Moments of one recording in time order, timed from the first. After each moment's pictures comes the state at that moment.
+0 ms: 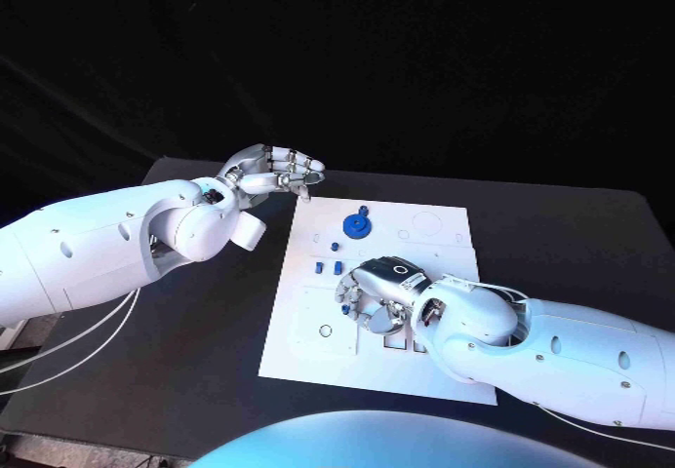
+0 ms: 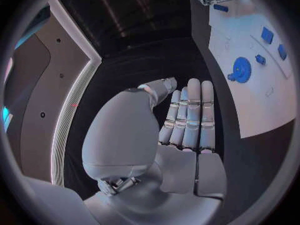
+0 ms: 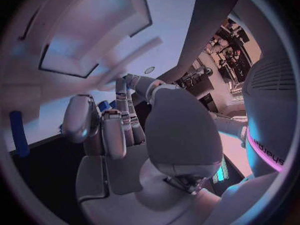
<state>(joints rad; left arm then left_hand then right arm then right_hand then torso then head) 1.16 -0.93 0.03 1.51 -0.23 -0.15 0.24 1.42 -0.20 0.58 0.02 0.19 0.78 0.20 0.48 0.19 0.90 0.16 0.49 0.07 0.98 0.08 1.01 0.30 0.17 0.77 0.17 0.94 0.68 1.06 -0.66 -0.17 1.72 -1.68 -0.33 -0.23 1.33 -0.25 0.62 0.04 0.17 0.94 0.14 0.23 0.36 1.27 0.06 0.09 0.17 1.47 -0.01 1.45 1.30 0.10 1.40 0.09 1.15 1.31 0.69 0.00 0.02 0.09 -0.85</state>
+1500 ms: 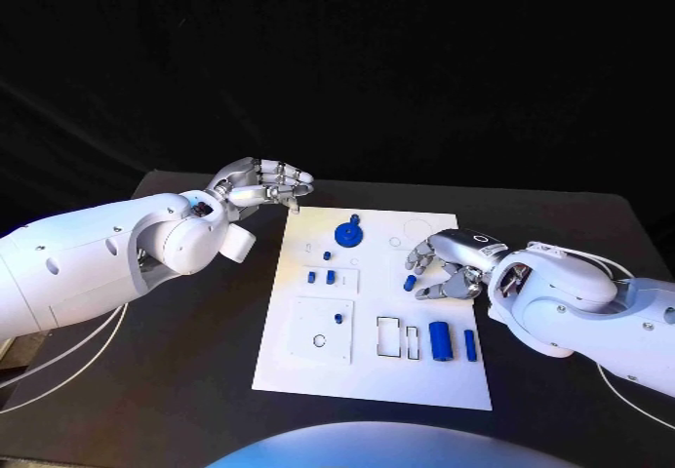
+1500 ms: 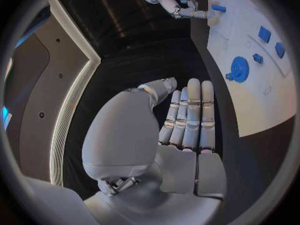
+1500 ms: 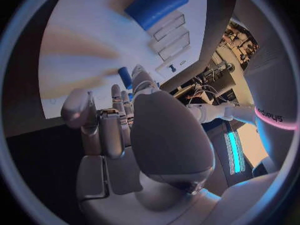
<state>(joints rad) 1.16 -0.93 0.03 1.50 -0.23 -0.14 0.24 1.42 -0.20 0.58 0.02 0.19 0.78 0.20 0.48 0.19 0.89 0.16 0.49 0.07 0.97 0.08 1.01 0.30 0.17 0.77 0.17 0.94 0.68 1.19 -0.94 -0.16 1.78 -1.56 -0.26 -0.25 1.57 -0.17 0.02 0.29 0.18 0.93 0.15 0.14 0.33 1.08 0.10 0.10 0.09 1.47 0.01 1.44 1.25 0.10 1.38 0.12 0.99 1.31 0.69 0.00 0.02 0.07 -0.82</state>
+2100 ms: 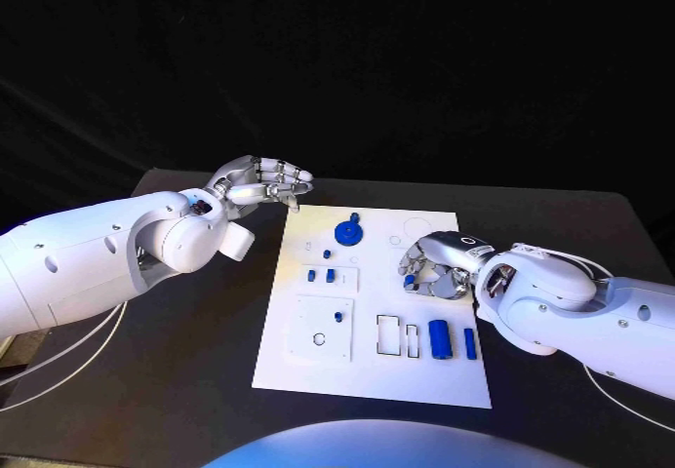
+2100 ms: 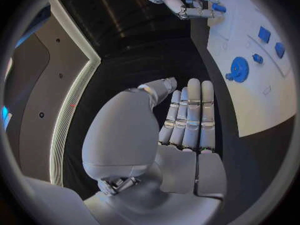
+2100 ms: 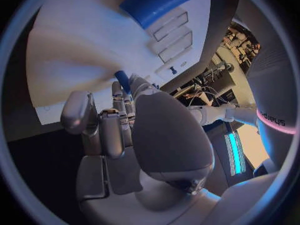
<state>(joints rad) 1.16 -0.94 0.03 1.51 -0.23 -0.14 0.24 1.42 -0.20 0.58 0.02 0.19 0.78 0.20 0.48 0.19 0.89 0.16 0.49 0.07 0.97 0.08 1.01 0.30 0.17 0.77 0.17 0.94 0.68 1.17 -0.89 -0.16 1.74 -1.56 -0.27 -0.25 1.54 -0.14 0.22 0.29 0.18 1.00 0.15 0.13 0.31 1.17 0.09 0.11 0.07 1.47 0.01 1.44 1.25 0.10 1.41 0.11 1.04 1.31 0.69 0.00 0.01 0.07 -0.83</state>
